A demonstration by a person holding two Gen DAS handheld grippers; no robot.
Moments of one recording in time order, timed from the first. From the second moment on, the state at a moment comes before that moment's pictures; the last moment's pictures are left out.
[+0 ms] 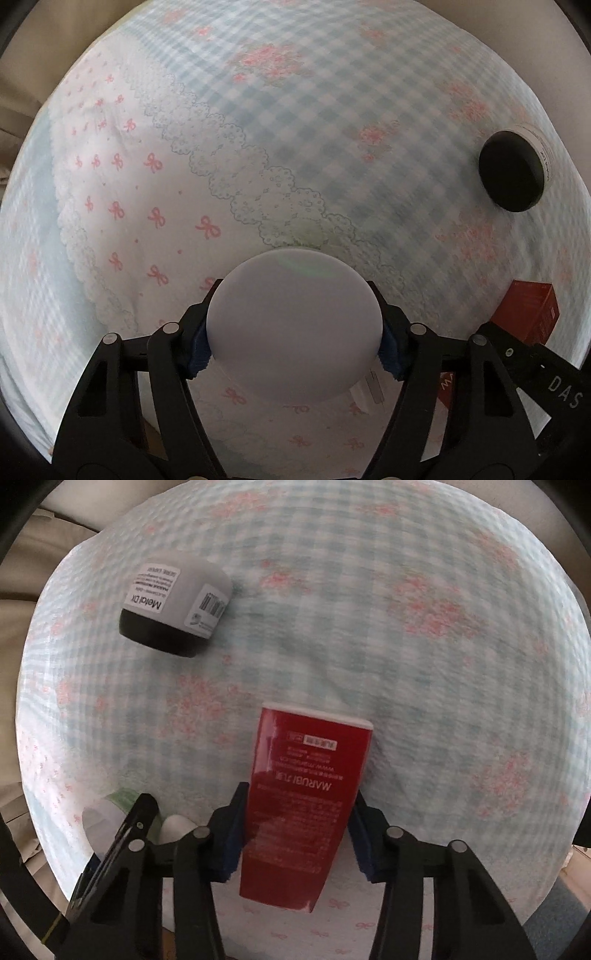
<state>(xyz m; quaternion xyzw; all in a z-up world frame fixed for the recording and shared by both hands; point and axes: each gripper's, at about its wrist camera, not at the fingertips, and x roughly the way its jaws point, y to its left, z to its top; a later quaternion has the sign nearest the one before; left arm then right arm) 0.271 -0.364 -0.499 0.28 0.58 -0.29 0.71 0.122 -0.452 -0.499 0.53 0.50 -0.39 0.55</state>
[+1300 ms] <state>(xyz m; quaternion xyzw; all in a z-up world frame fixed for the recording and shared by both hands) 0.234 -0.164 -0.220 0.09 0.49 -0.24 0.83 0.090 -0.368 -0.247 0.44 0.43 -0.19 0.76</state>
